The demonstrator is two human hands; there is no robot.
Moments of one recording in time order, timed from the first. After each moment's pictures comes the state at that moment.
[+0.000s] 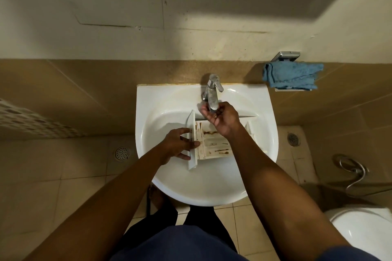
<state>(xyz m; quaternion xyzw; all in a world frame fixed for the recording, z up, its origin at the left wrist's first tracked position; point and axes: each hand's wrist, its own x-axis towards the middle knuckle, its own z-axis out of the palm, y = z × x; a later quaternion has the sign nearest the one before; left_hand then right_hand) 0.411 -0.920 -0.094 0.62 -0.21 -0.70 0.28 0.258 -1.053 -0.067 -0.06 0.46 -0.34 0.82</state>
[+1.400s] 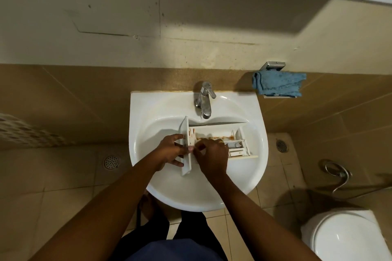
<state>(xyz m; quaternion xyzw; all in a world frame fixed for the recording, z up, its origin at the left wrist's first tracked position) 0.408 -0.917 -0.092 0.64 -0.22 -0.67 0.29 0.233 -0.938 -0.088 -0.77 0.61 -0.12 0.18</state>
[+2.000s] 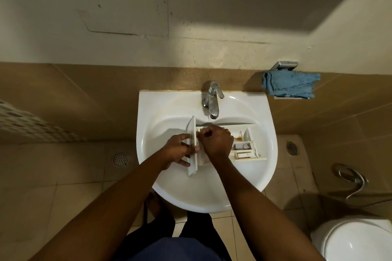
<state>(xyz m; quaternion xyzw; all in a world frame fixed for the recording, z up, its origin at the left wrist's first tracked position) 0.407 -0.918 -0.090 0.65 -0.22 -0.67 0.28 0.263 -0.980 -0.093 -0.69 0.67 -0.13 0.24</state>
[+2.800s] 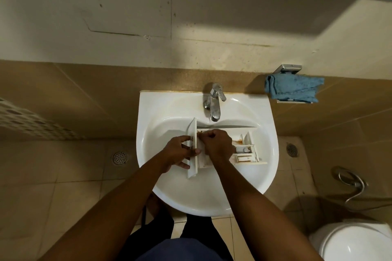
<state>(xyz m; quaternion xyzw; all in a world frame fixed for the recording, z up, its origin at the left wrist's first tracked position) 0.407 -0.917 -0.093 0.64 -0.21 -0.68 0.29 0.266 -0.984 -0.092 -0.60 0.73 -0.10 0.30</state>
